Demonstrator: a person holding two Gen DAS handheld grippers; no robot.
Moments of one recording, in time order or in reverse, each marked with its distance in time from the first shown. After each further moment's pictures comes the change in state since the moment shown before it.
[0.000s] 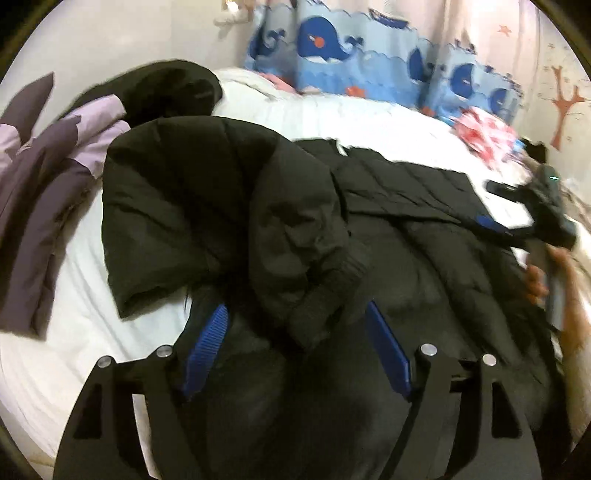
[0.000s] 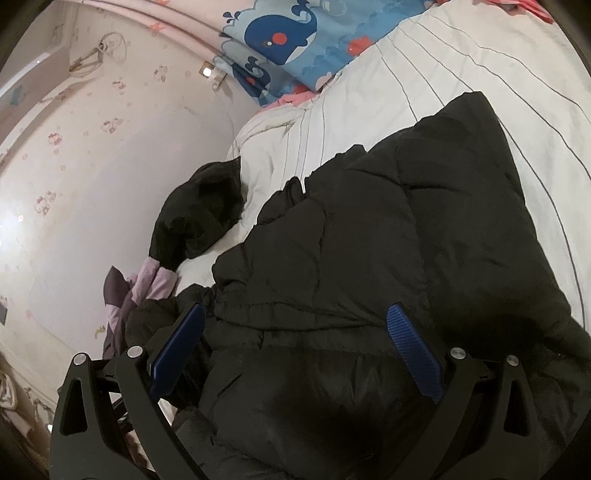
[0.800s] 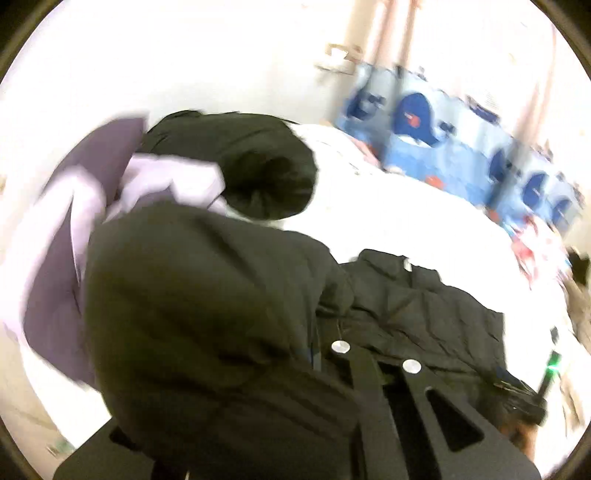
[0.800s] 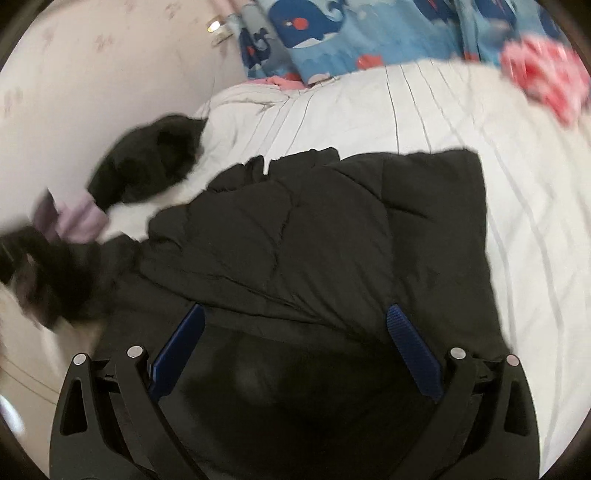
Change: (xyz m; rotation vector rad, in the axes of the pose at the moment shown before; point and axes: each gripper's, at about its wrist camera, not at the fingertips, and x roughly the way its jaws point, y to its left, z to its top) left arm -0.086 0.088 0.140 -0.271 -0.082 0.099; right arm 0.014 0.034 -0.013 -0.332 0.047 -0.367
